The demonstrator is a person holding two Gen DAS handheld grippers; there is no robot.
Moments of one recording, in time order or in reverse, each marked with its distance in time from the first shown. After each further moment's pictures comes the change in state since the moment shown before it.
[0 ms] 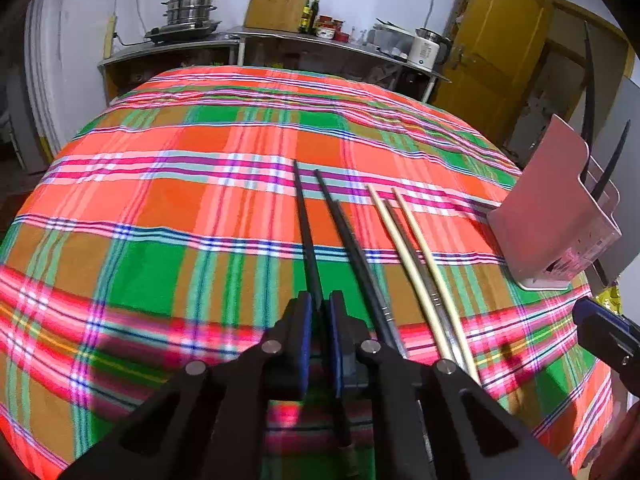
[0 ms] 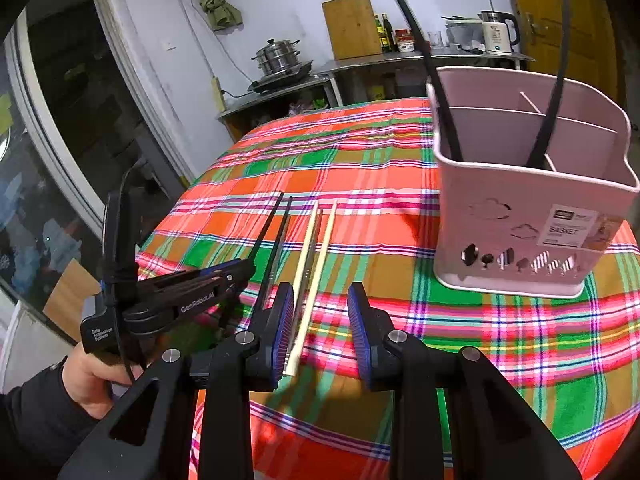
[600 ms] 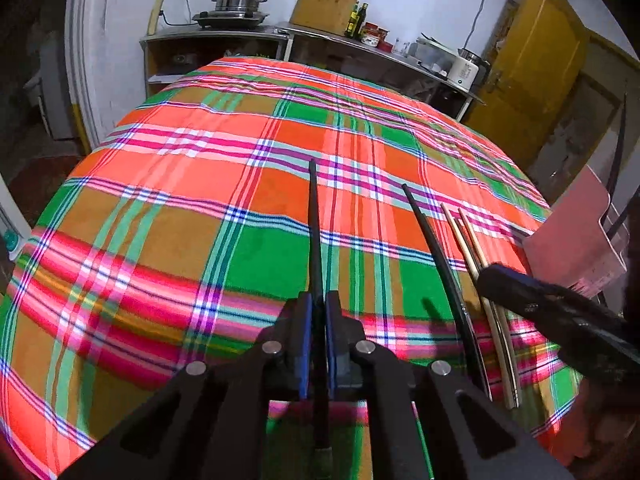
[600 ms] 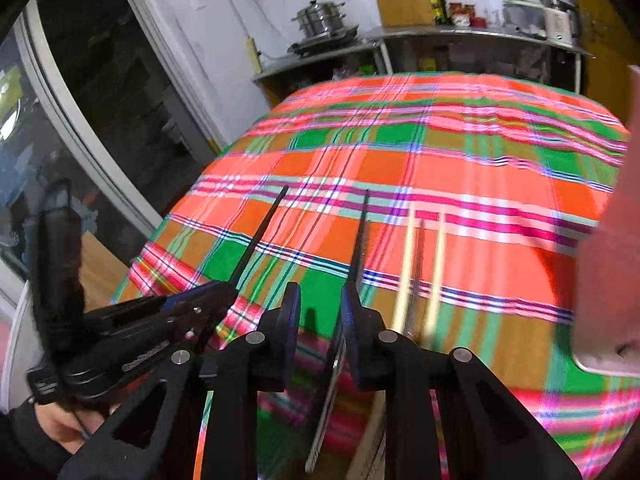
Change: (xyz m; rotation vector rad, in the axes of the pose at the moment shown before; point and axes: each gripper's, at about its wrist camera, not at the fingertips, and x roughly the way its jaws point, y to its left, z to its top) left arm -0.019 0.065 -0.001 -0.114 0.001 0.030; right arm 0.110 0.053 0.029 -0.077 0.134 0.114
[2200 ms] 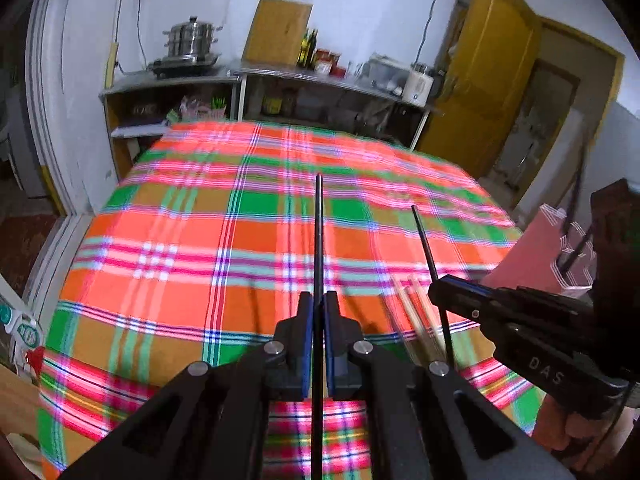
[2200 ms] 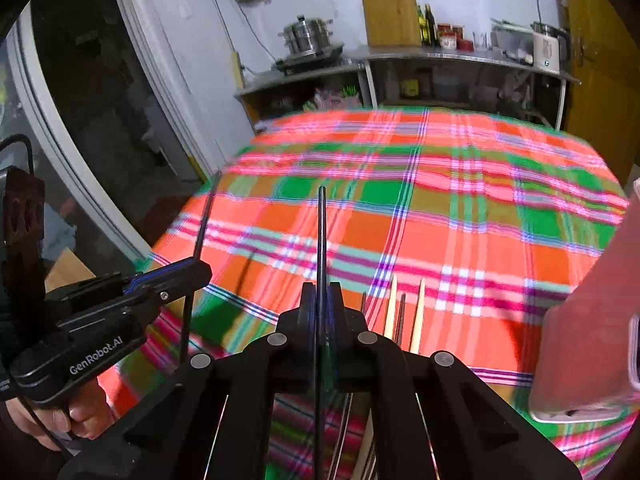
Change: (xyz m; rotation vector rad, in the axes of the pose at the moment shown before) left arm -0.043 -0.025 0.067 0.147 -0.099 -0.093; right arm -0.034 0.011 0.045 -0.012 -0.081 -0.101
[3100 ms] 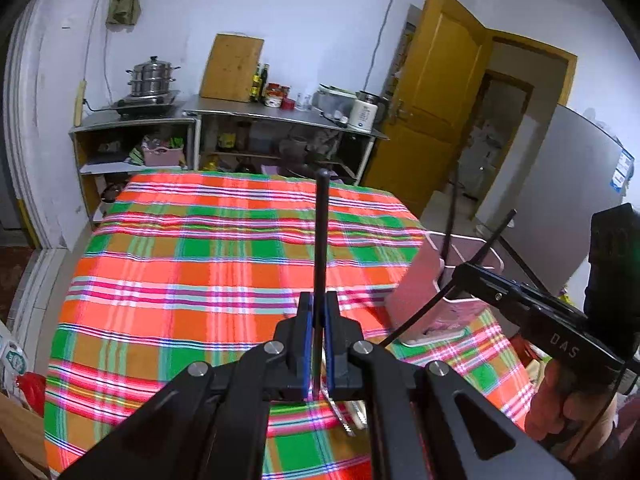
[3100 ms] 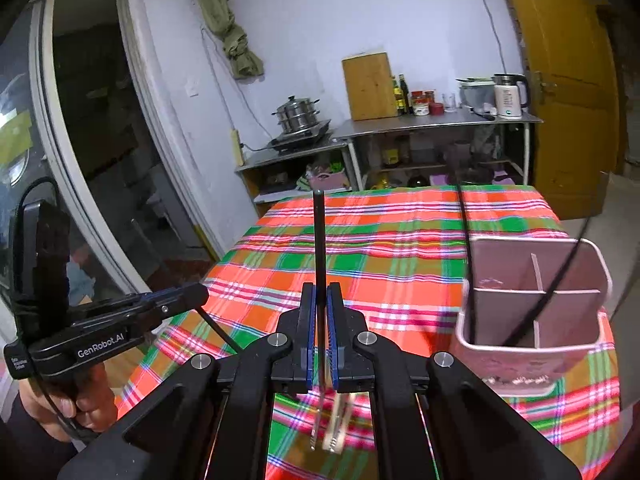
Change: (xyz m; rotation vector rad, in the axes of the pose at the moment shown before) left arm -0.077 -0.066 0.012 0.062 -0.070 -0.139; right arm -0.137 -0.024 -0.007 0.055 -0.244 -0.019
